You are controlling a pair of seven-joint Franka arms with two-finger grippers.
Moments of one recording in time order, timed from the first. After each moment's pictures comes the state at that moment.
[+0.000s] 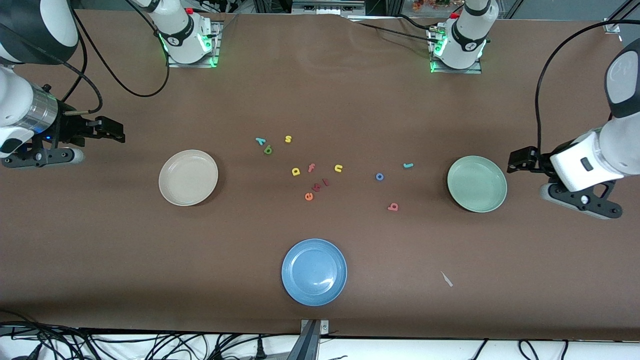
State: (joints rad) left arm -0.08 0.43 0.01 -1.18 -0.08 1.45 0.23; right arm 0.15 0.14 -0.10 -1.59 0.02 1.59 -0.06
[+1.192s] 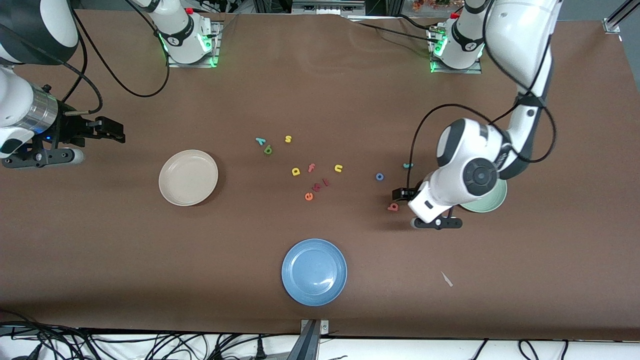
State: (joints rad) left arm -0.33 0.63 -0.01 -1.56 -0.17 2.08 -0.29; right arm 0.15 0.14 -0.10 -1.59 0.03 1.59 -0.06
